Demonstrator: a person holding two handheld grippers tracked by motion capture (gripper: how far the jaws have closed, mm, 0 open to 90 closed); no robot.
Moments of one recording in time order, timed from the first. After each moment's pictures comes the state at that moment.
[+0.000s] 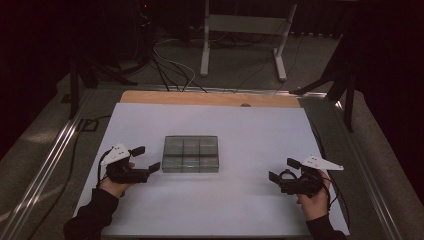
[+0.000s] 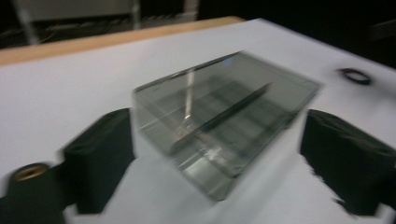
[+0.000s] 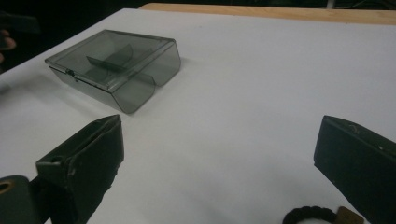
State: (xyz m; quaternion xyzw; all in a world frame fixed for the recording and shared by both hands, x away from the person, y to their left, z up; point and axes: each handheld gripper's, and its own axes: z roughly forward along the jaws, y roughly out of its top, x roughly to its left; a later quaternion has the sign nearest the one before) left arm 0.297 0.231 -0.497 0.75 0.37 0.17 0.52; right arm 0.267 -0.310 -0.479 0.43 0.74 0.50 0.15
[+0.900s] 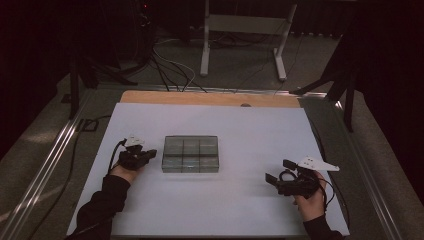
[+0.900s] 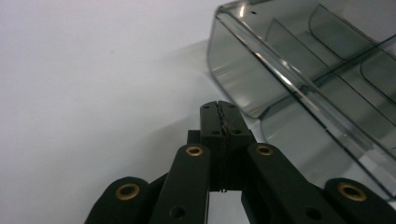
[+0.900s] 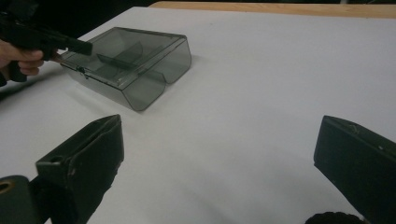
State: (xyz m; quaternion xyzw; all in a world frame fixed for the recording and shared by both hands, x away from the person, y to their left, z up) left arm 0.347 0.215 -0.524 0.79 0.46 0.14 0.39; right arm 0.268 -0.304 -0.485 0.42 0.74 0.50 0.14
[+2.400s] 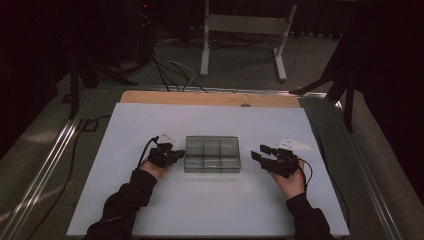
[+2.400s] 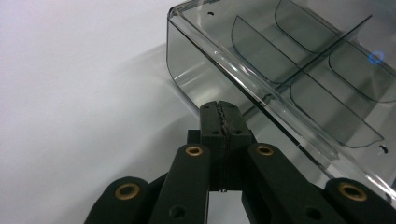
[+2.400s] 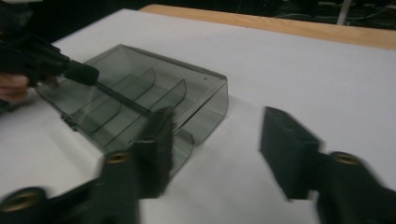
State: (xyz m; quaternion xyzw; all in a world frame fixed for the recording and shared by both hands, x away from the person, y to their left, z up) left arm 0.364 0.134 -0.525 0.81 0.41 0.10 0.40; right arm 0.326 -0.263 -0.487 0.40 0.75 0.49 0.16
